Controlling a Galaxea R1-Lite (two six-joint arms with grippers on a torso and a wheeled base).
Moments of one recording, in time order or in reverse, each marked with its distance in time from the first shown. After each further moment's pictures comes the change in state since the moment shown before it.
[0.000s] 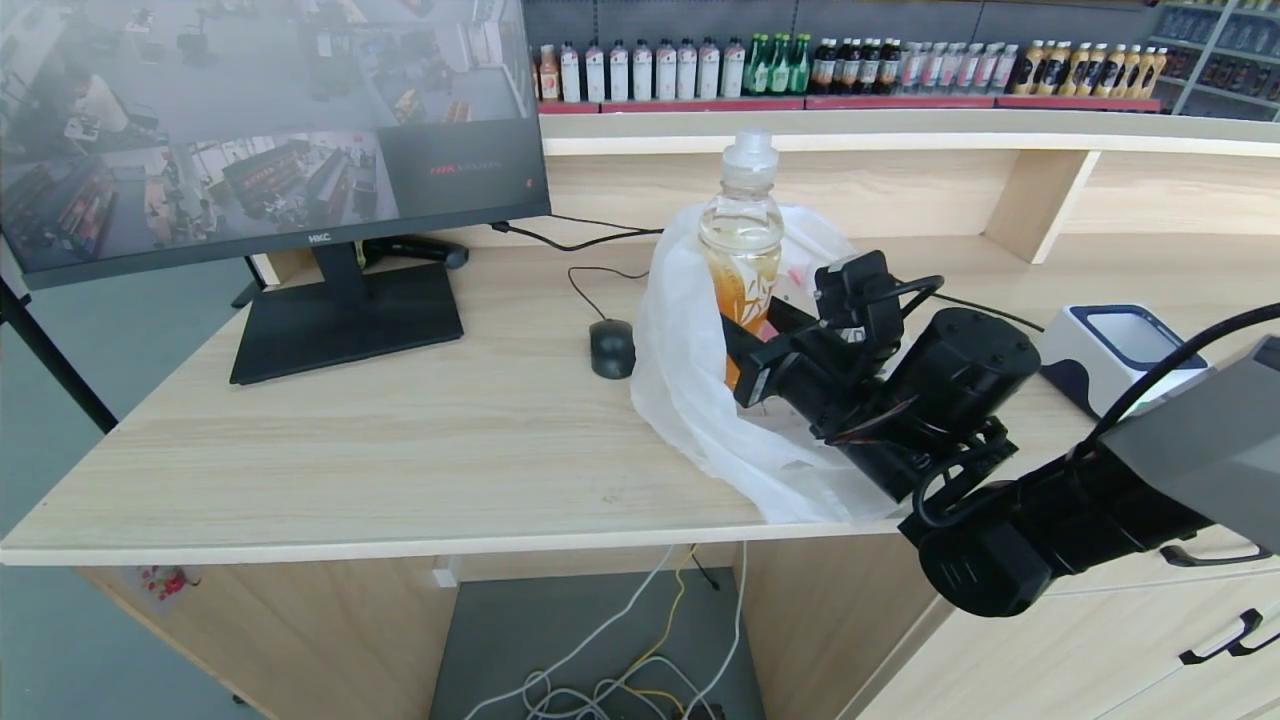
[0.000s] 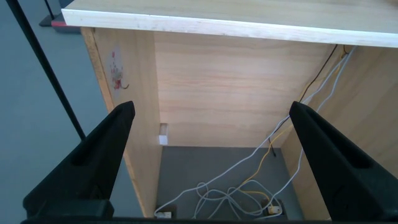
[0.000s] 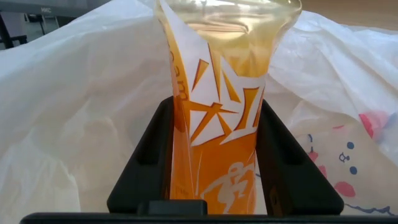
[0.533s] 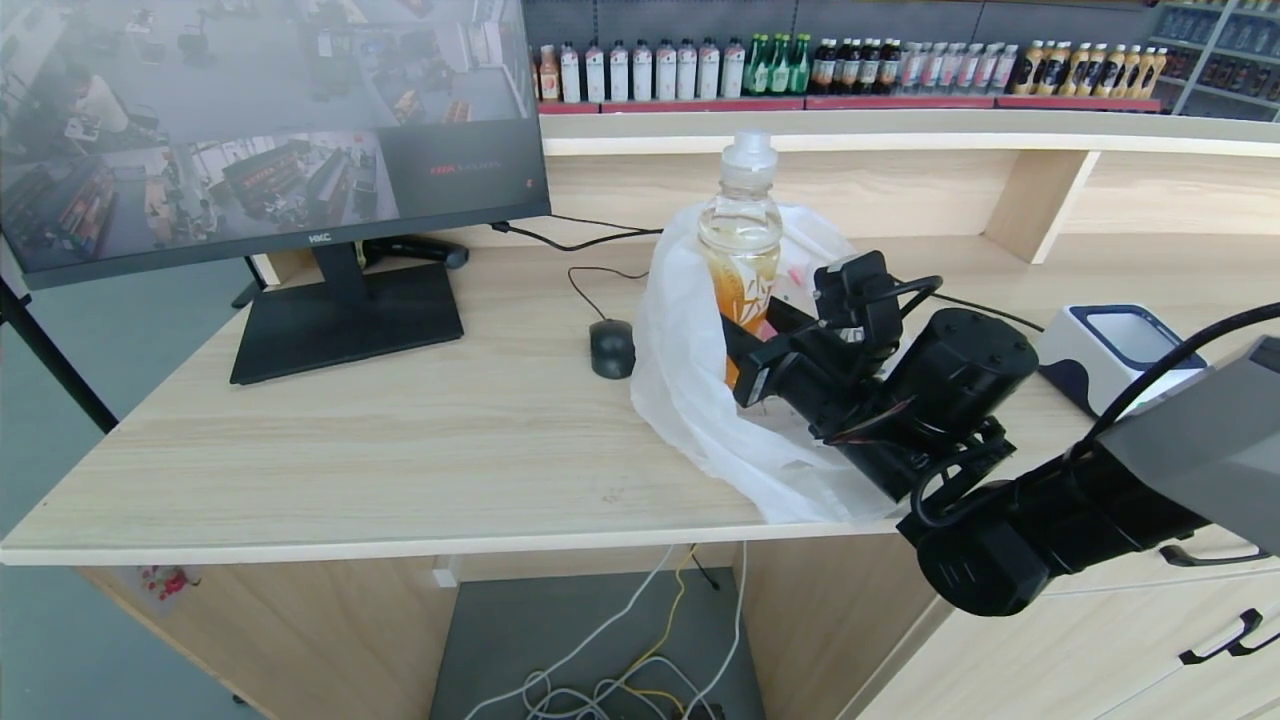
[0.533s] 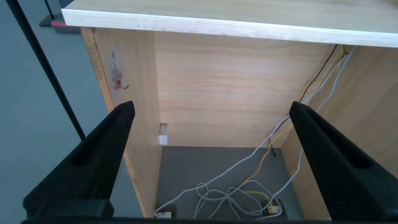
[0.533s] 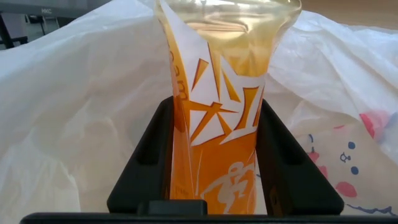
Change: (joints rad) left arm 0.000 0.000 0.000 0.000 0.000 0.000; right arm 0.000 0.003 -0.004 0.000 0.000 0.005
